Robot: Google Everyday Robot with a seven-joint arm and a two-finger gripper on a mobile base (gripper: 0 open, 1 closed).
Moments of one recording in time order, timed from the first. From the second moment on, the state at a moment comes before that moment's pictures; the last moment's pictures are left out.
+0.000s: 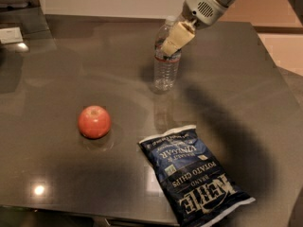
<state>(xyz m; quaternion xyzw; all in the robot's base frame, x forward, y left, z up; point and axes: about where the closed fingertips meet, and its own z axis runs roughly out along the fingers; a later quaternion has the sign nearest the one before) 0.611 -0.057 0.971 -0.58 0.76 0.16 0.26</state>
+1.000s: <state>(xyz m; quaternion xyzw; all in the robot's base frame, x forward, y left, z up) 0.519 -0.073 0.967 -0.61 0.74 0.18 0.24</state>
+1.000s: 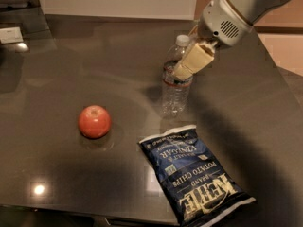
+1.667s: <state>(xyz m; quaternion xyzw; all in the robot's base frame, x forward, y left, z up) 0.489 -0.073 0.948 -0.62 0.73 0.17 0.23</state>
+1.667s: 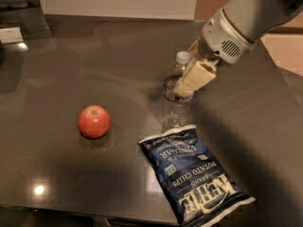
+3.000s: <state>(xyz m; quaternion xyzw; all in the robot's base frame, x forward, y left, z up) 0.480 -0.070 0.945 -0.63 0.73 0.16 0.24</state>
